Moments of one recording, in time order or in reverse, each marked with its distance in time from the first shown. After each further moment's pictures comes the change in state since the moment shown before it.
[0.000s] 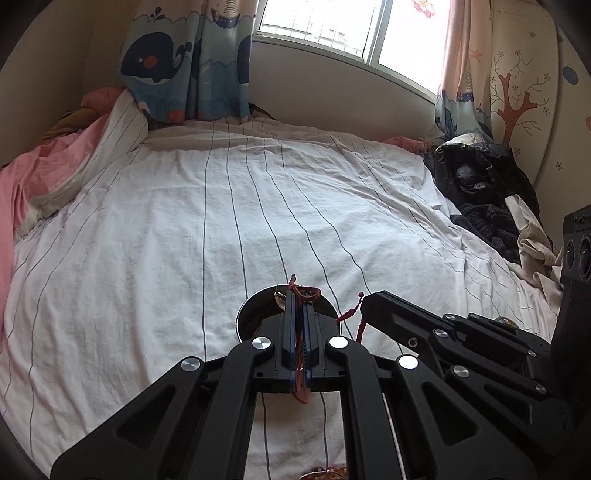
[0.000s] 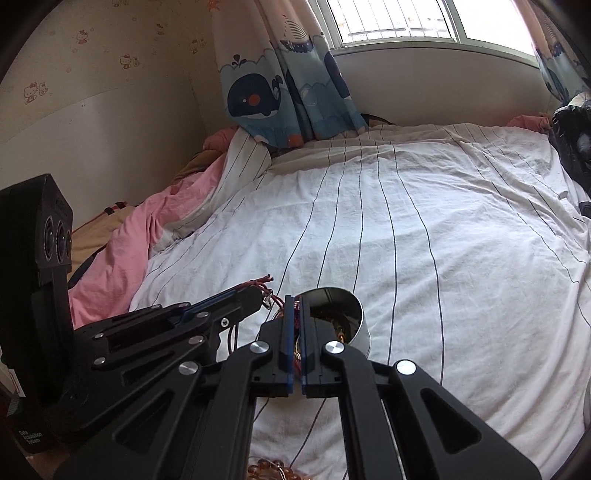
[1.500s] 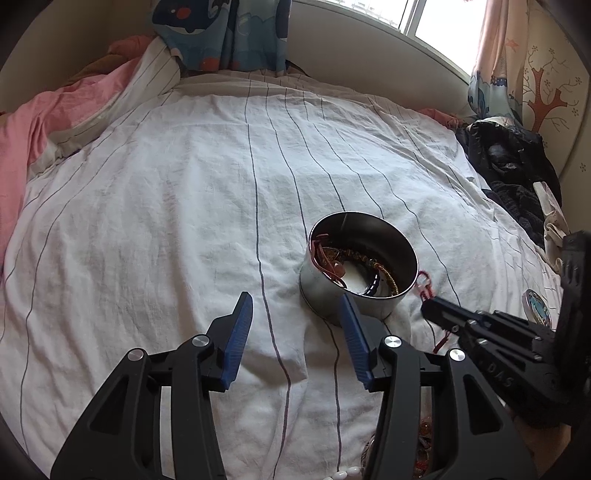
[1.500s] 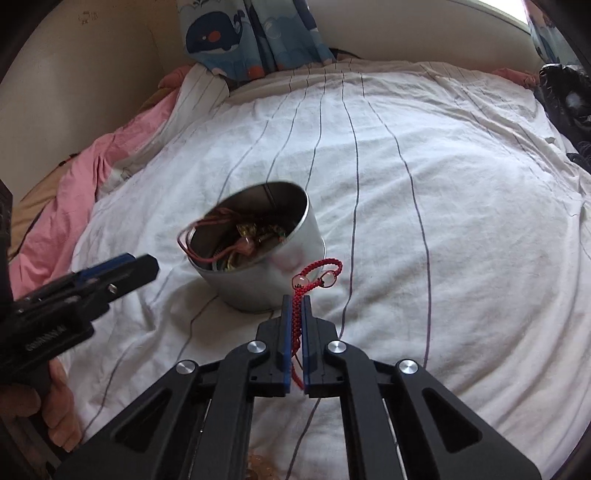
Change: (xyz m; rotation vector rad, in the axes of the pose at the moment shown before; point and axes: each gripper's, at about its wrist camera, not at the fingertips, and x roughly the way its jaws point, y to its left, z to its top) left arm 0.017 0.055 -0.051 -0.070 0.145 0.066; right arm 0.037 -0.030 -0.055 0.022 0.197 -0.129
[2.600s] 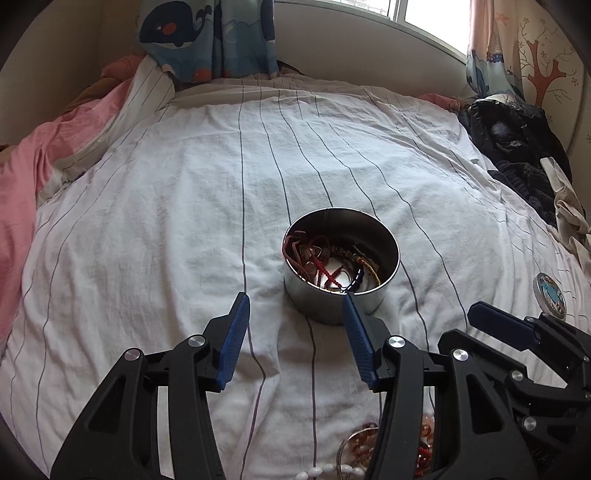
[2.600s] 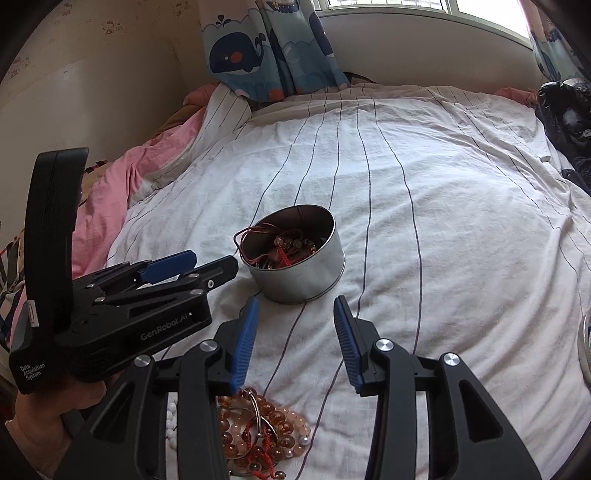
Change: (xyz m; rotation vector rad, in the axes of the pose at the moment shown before) left arm -0.010 -0.037 -0.001 0.083 0.009 0.090; right arm -0.050 0.014 -0.011 -0.029 -0.038 0.041
